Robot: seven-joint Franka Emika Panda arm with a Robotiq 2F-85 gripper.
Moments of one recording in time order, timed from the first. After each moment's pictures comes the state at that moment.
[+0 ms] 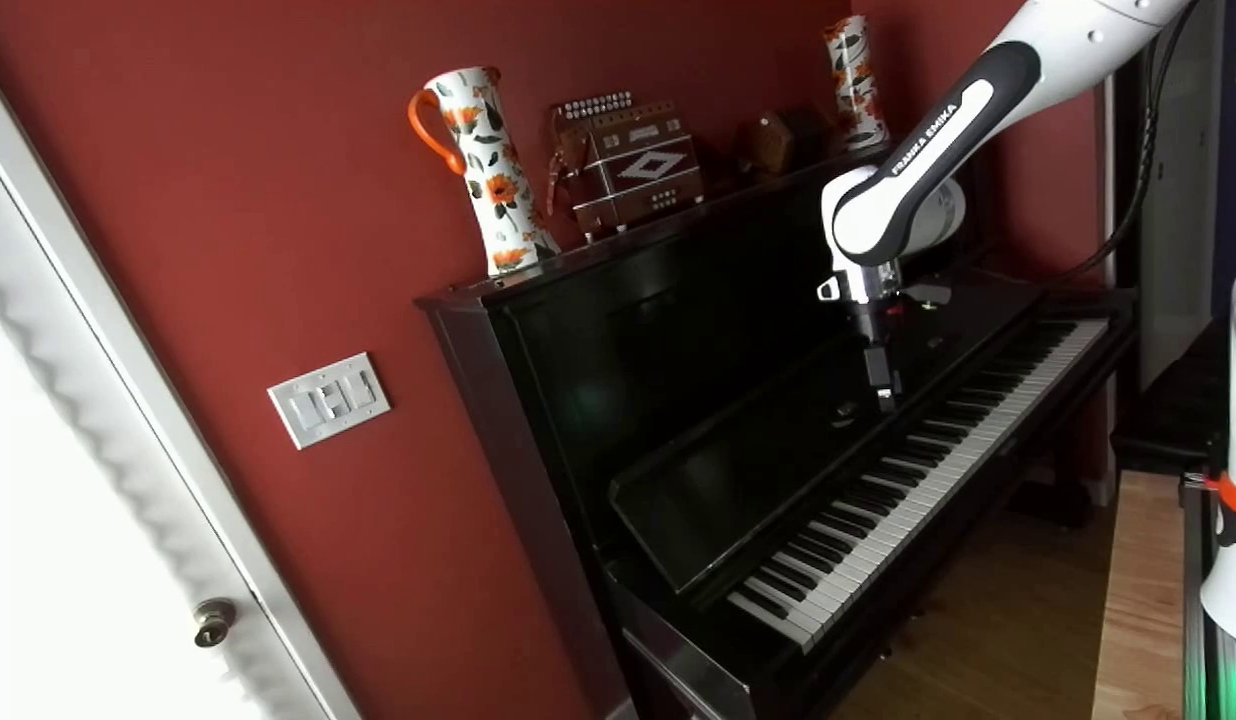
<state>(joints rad) 0.01 -0.29 -0.19 -2.57 0.07 2.18 -0.51</state>
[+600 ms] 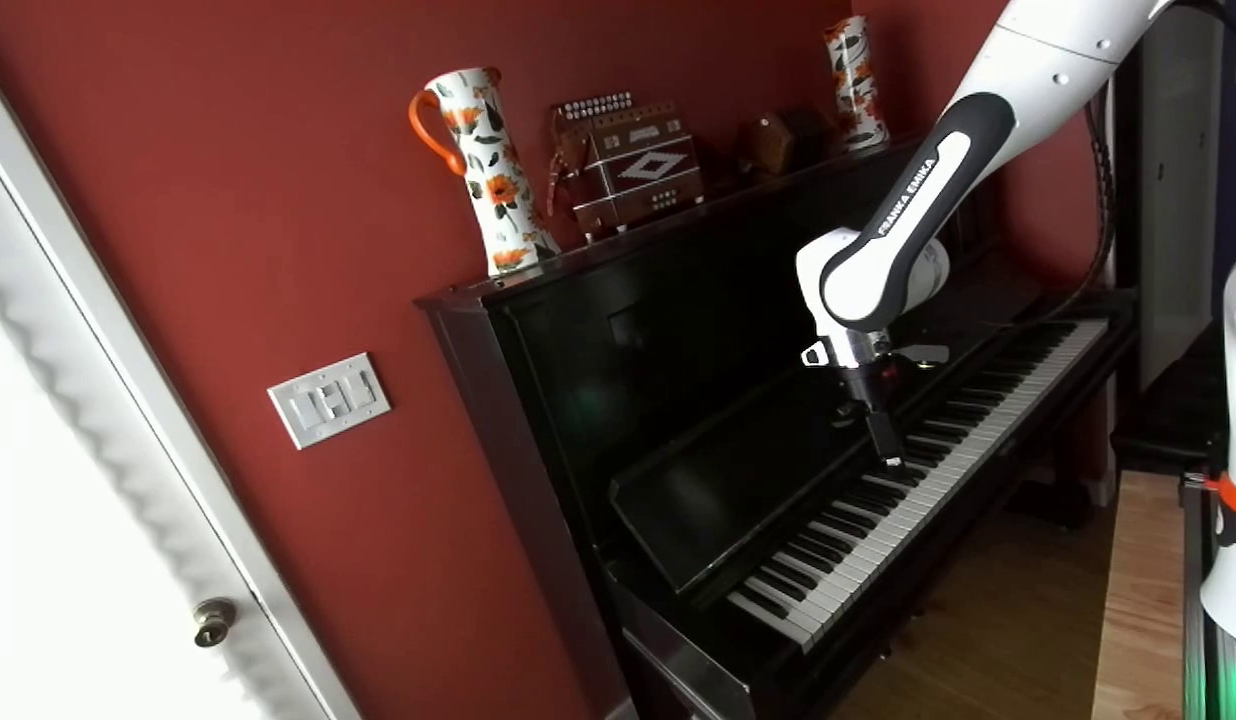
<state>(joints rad) 0.10 -0.18 -0.08 -2.63 0.13 2.24 -0.49</state>
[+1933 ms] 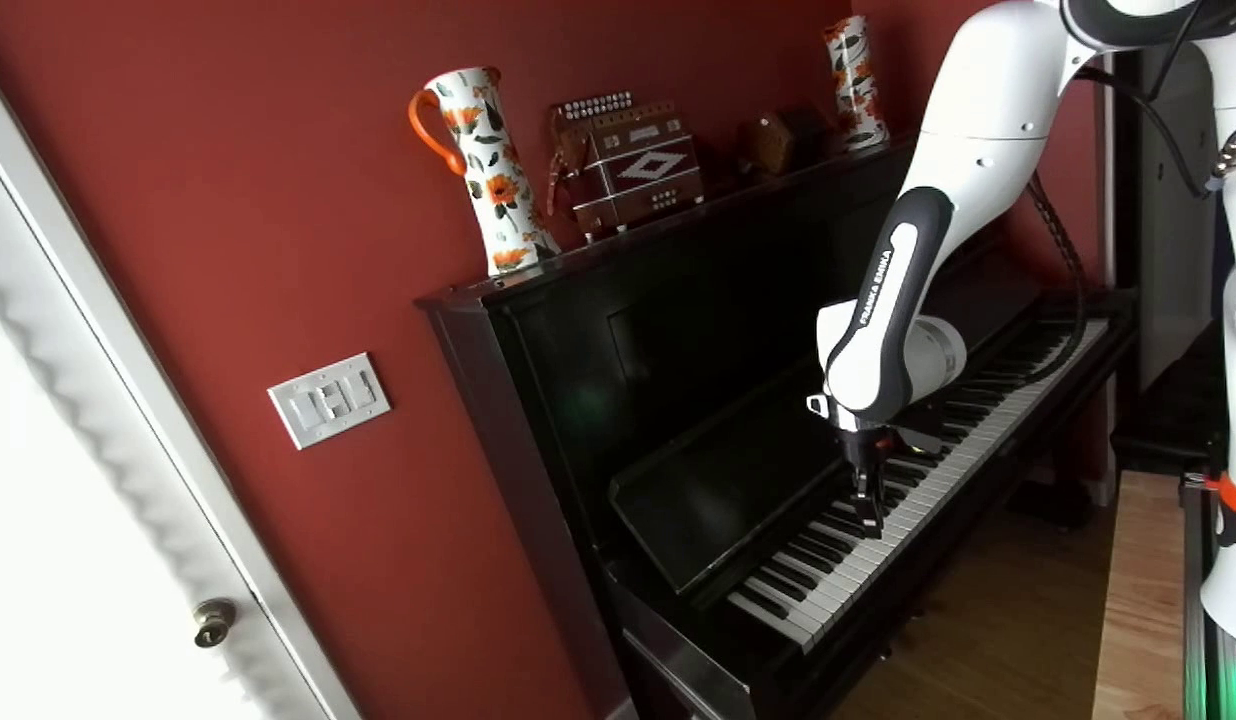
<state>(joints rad) 0.10 0.08 0.03 -2.70 0.37 2.77 -0.49</state>
